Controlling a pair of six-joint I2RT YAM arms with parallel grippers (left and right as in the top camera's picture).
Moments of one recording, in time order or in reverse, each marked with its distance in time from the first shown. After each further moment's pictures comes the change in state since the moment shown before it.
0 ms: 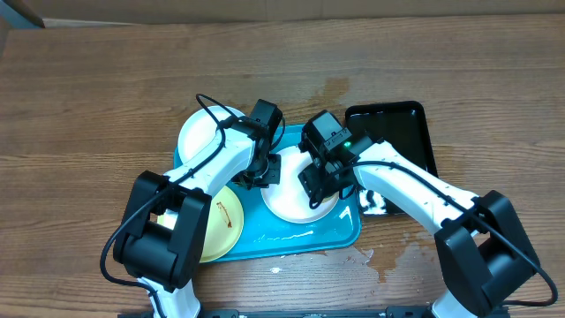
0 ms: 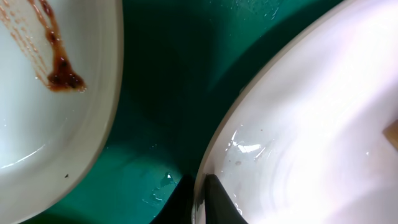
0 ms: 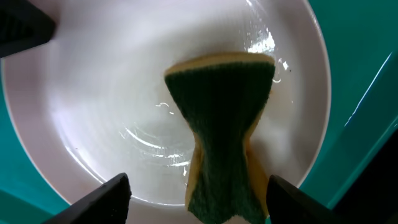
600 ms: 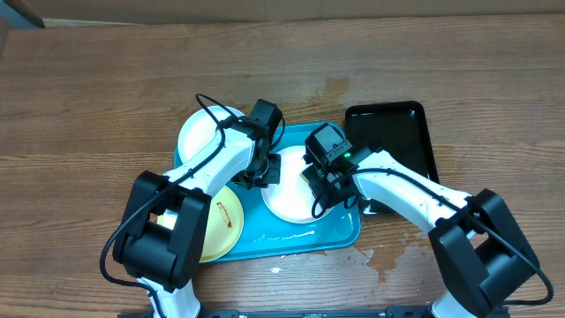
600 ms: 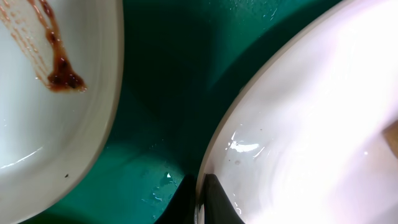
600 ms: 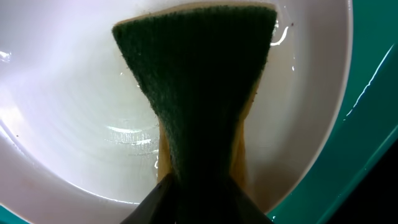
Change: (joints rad) left arm 0.000 0.000 0.000 0.000 0.003 0.000; right arm 0.012 0.000 -0.090 0.044 0.048 -0.007
